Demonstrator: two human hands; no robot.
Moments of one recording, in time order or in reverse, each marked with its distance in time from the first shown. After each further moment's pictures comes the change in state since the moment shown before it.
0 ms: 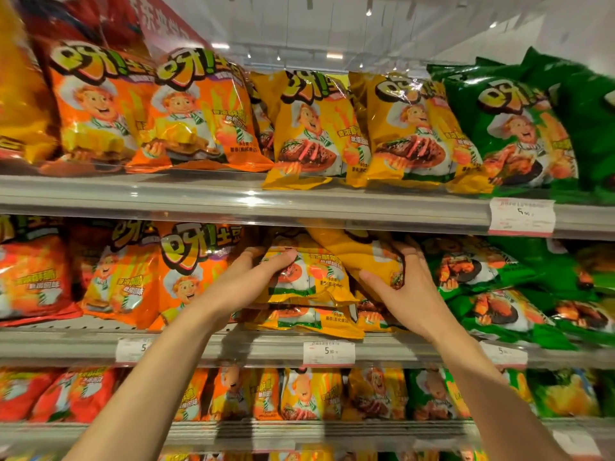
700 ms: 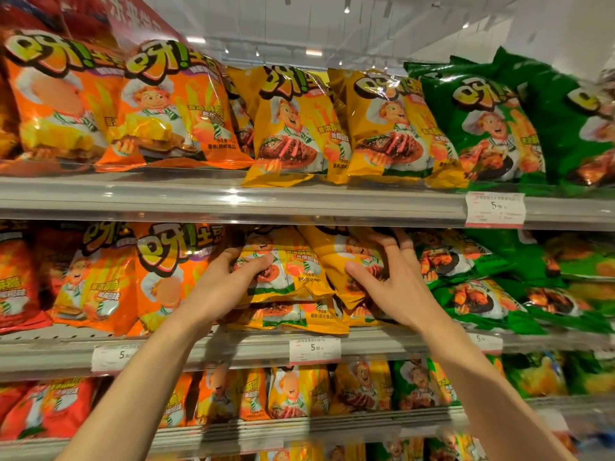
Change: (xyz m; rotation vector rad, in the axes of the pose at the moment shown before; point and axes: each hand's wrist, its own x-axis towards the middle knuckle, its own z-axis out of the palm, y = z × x) left_hand 0.005 -0.011 0.004 -0.034 0.115 0.051; right_hand 0.000 0.000 -0.007 -0.094 0.001 -0.055
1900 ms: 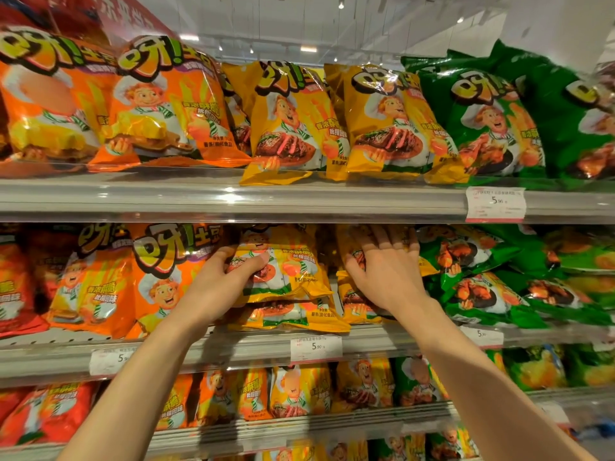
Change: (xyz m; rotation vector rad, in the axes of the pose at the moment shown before) left_hand 0.001 -0.004 -0.005 0.022 0.000 0.037; right_hand 0.017 -0.027 0.009 -0.673 -0.012 0.018
